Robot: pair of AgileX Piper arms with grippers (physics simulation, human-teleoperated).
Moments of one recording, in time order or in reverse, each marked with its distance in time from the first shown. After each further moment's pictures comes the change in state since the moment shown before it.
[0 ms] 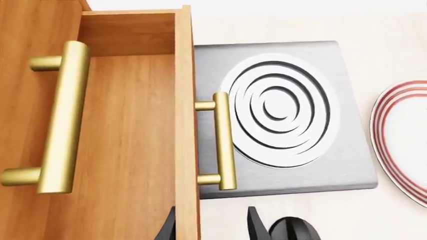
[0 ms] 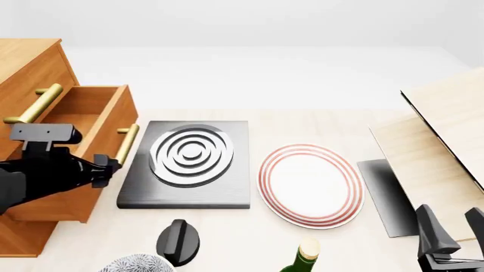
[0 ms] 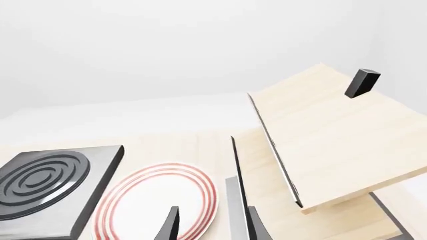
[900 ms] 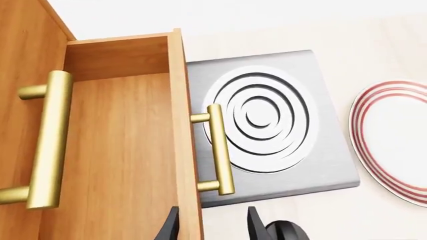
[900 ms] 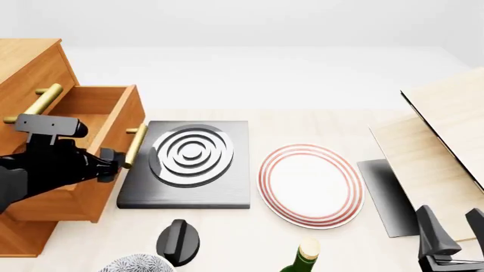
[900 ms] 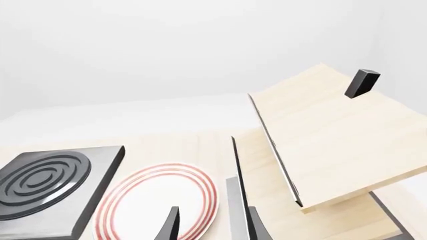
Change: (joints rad) left arm -0.070 -0.019 -0.031 -0.006 -0.014; right arm 0.001 -0.019 -0.001 0.018 0.001
